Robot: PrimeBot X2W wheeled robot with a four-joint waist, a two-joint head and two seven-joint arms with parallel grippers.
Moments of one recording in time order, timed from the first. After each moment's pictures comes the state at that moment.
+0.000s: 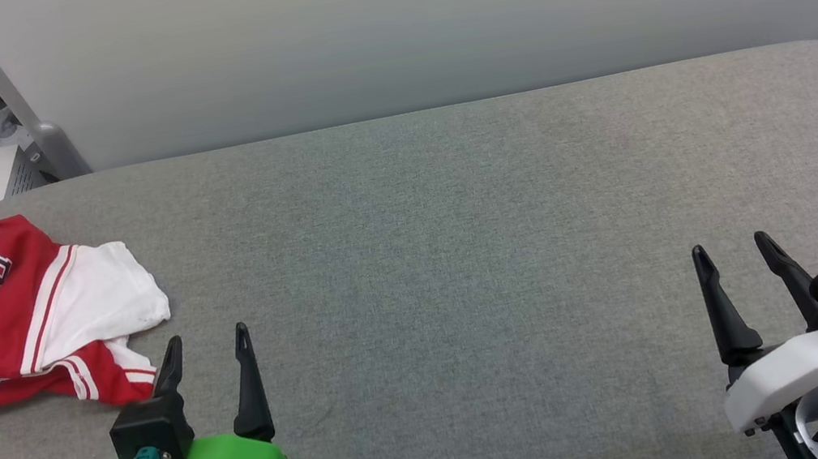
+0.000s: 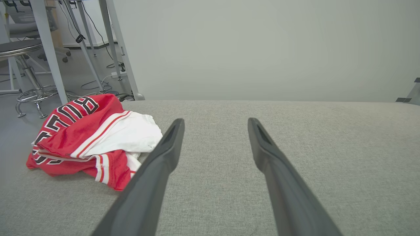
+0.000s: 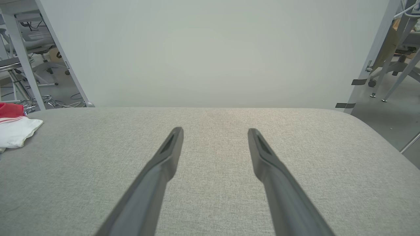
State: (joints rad) left arm 0.00 0.06 0.00 0.03 -0.08 -0.01 -0.08; right arm -0.01 -0.05 -0.02 0.01 0.09 0.13 -0.08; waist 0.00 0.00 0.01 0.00
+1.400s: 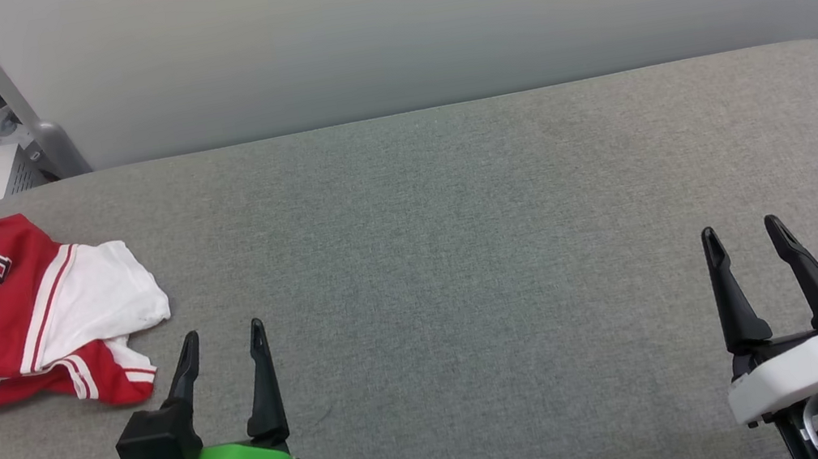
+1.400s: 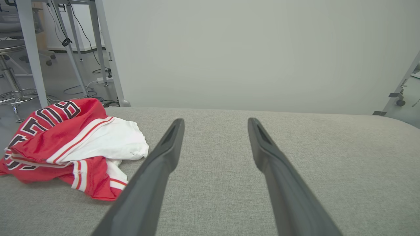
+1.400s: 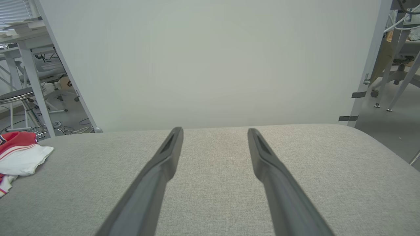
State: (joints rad) left arm 0.00 0.06 -0.03 0.05 -0.14 -0.04 -0.17; right arm -0.01 -0.05 -0.02 0.00 0.15 0.13 -0.17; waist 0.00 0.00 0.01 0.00
